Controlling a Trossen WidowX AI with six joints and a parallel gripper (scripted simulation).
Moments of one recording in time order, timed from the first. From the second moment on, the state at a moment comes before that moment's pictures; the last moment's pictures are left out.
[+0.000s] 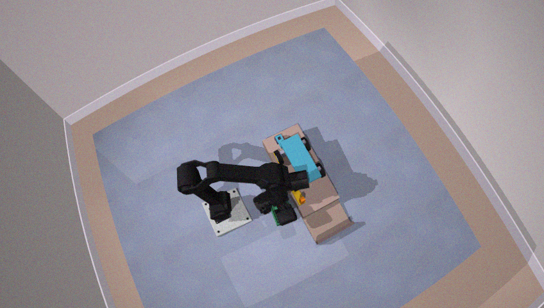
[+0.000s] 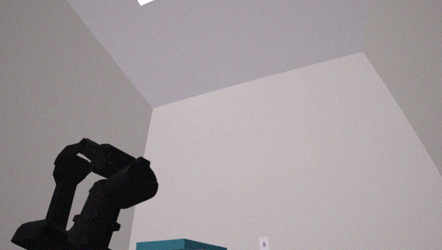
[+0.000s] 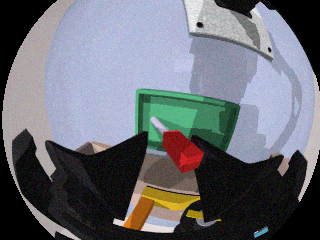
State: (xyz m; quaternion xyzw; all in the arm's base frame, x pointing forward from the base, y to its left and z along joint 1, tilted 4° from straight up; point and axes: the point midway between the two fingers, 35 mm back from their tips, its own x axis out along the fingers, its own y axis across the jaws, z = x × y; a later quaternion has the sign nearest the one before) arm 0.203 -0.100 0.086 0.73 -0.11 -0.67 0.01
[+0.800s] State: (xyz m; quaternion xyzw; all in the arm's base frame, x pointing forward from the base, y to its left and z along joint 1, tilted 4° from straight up) arm 0.206 -0.085 0.078 0.73 -0.11 -0.67 0.01
